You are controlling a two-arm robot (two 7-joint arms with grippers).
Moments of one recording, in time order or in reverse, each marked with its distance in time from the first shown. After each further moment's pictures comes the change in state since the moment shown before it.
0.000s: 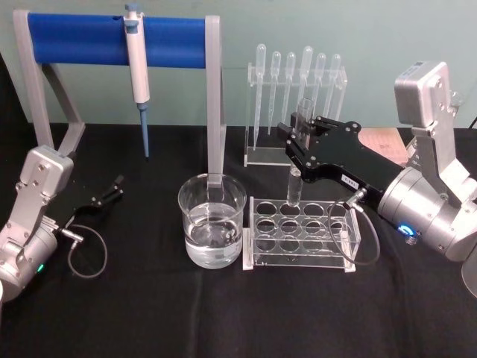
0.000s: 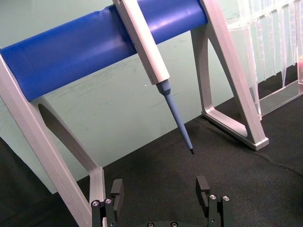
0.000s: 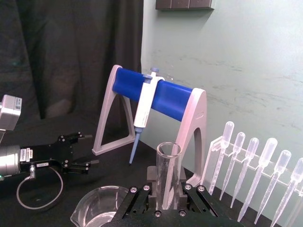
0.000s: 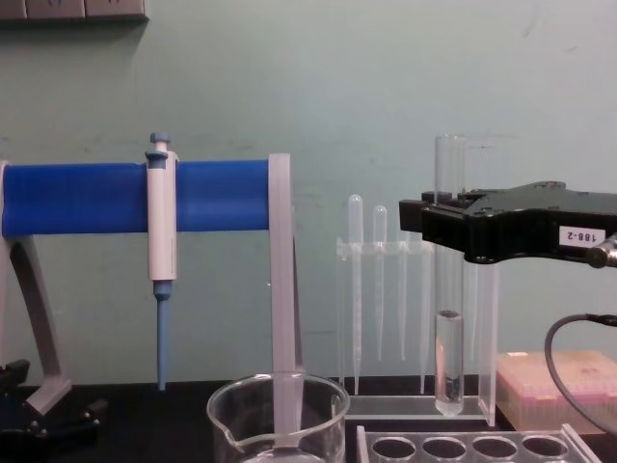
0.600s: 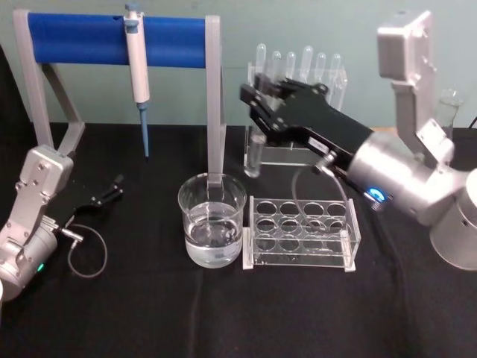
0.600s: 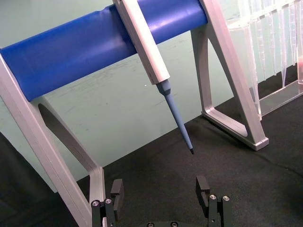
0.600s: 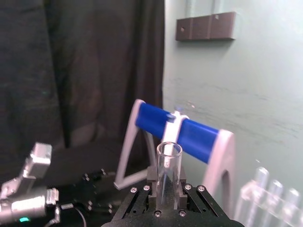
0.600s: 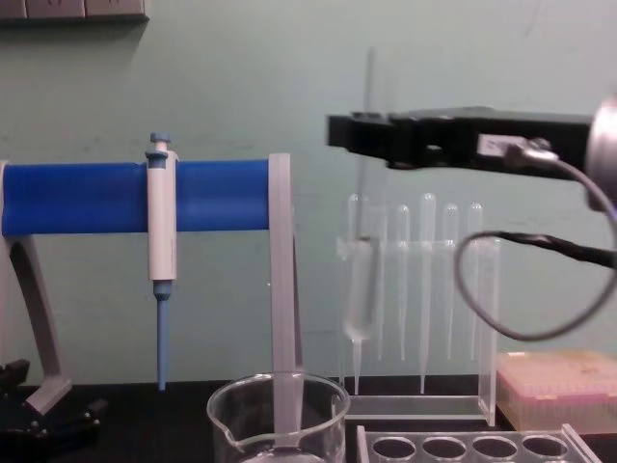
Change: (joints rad) left arm 0.000 0.000 0.000 0.000 0.000 0.000 0.000; right arm 0.108 -0.072 -0.046 0.011 0.054 0.028 0.026
